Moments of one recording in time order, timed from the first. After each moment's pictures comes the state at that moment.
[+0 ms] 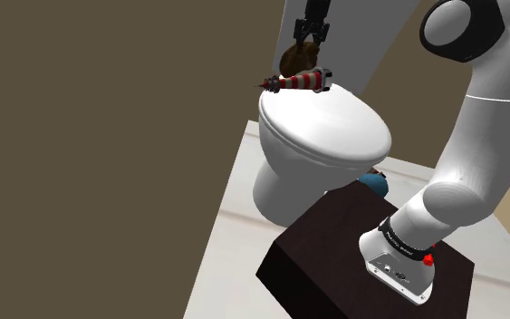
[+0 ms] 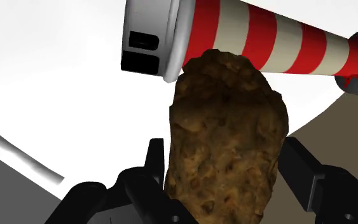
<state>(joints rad) -0.18 0.40 -0.15 -1.21 0.07 1.45 -0.08</state>
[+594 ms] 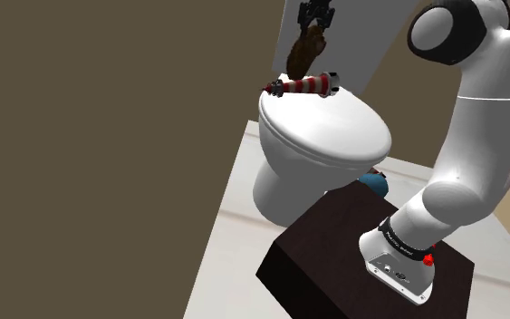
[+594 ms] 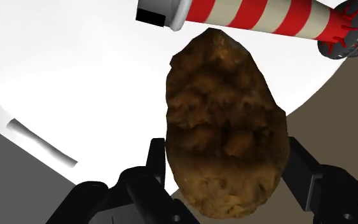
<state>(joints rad) -0.19 0.47 -0.15 -0.98 0.08 1.29 -0.07</state>
